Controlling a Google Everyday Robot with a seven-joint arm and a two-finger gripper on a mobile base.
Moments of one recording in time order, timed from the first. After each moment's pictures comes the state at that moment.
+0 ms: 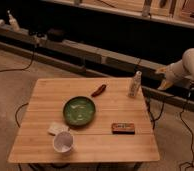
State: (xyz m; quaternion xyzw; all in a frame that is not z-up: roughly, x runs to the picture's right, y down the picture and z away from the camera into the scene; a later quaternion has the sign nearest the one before) arm 0.406 -0.036 0.835 -0.14 -0.10 0.05 0.98
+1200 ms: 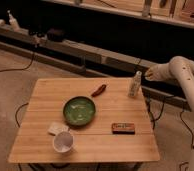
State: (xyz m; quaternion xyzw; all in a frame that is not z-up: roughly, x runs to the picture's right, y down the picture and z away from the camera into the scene) arm 0.370 -0.066 0.902 0.00 -0.11 -0.06 0.99
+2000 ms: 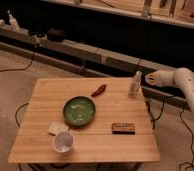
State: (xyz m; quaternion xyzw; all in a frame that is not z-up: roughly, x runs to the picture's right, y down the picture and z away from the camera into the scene) arm 0.375 -0.052 0.904 0.07 -0.18 -0.06 0.98
